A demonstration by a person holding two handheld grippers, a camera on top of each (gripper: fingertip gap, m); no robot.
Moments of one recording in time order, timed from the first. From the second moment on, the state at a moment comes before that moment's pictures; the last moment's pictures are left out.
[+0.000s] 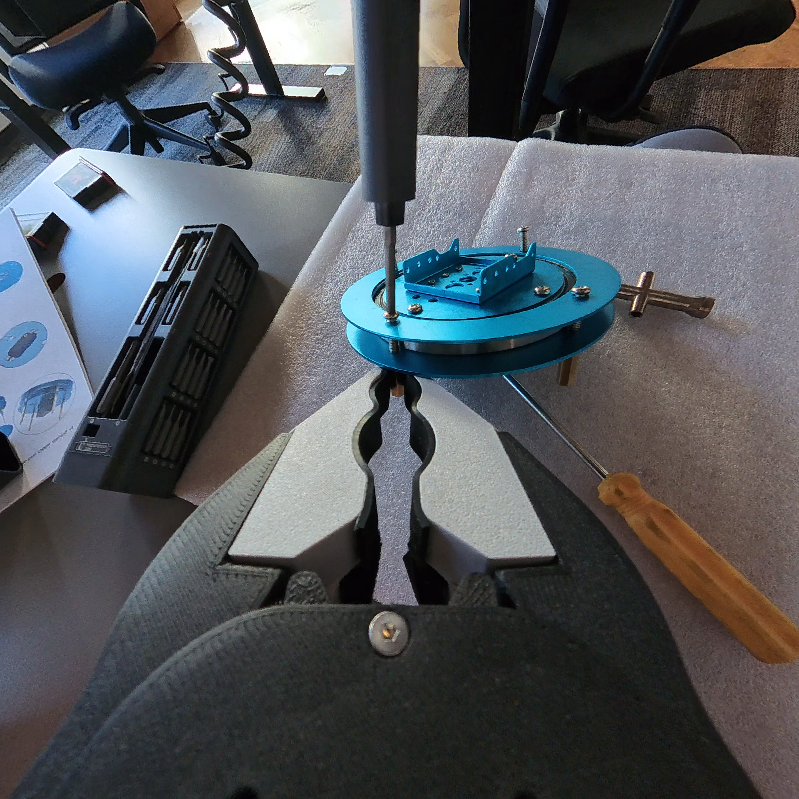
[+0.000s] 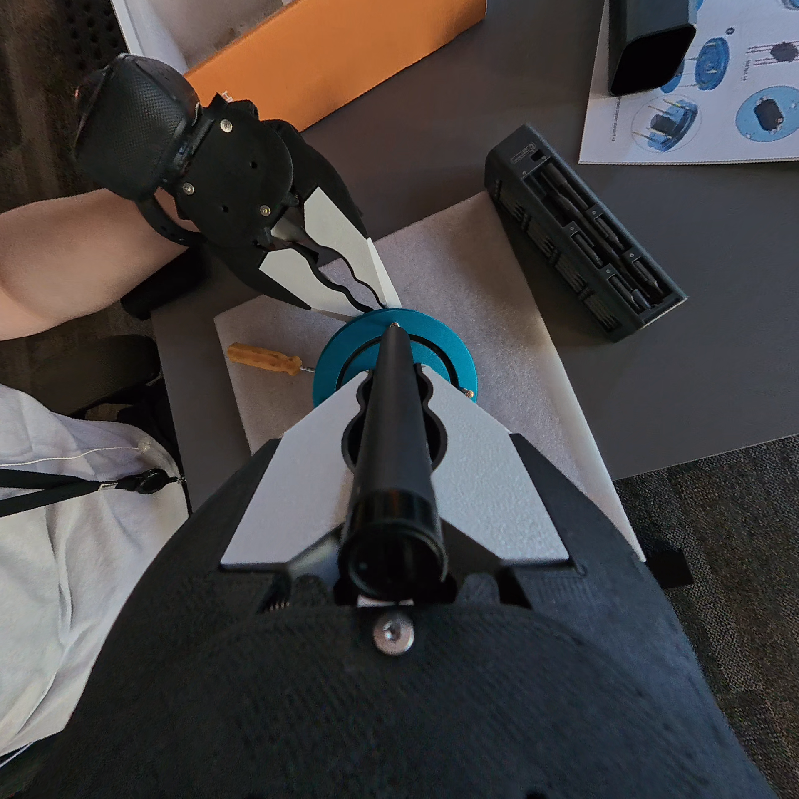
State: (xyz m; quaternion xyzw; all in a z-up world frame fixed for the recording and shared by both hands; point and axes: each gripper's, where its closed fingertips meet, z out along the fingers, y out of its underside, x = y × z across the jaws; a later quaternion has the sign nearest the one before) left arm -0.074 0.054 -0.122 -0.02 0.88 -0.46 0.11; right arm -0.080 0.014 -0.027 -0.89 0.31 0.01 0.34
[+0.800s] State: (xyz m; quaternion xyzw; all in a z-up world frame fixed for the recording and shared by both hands) left arm -0.074 0.054 -0.123 -0.02 0.88 -0.46 0.11; right arm -0.046 0.041 -0.002 -0.71 0.34 -0.07 0.61
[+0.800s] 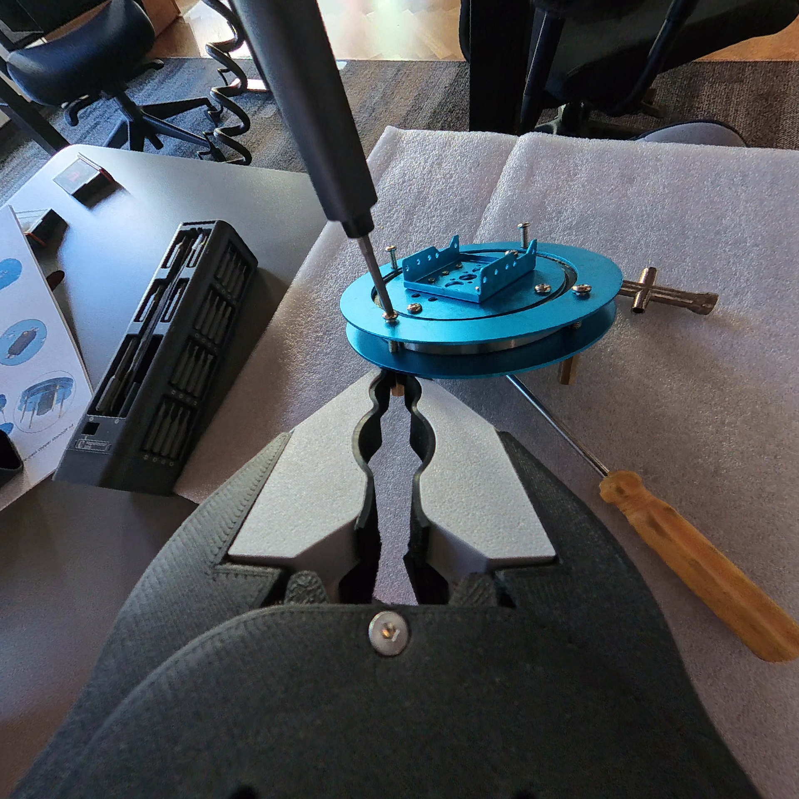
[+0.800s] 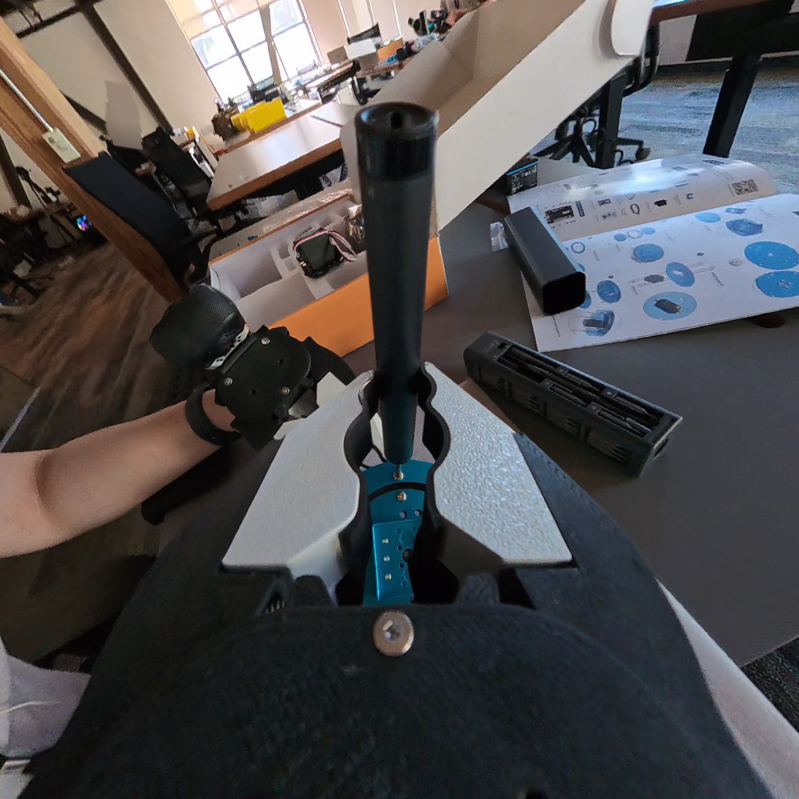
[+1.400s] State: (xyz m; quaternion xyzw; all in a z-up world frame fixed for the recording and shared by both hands) left arm -0.073 0.054 -0.125 -0.04 0.88 -0.46 0.09; right arm -0.042 0.036 -0.016 -0.70 0.41 -0.19 0.55
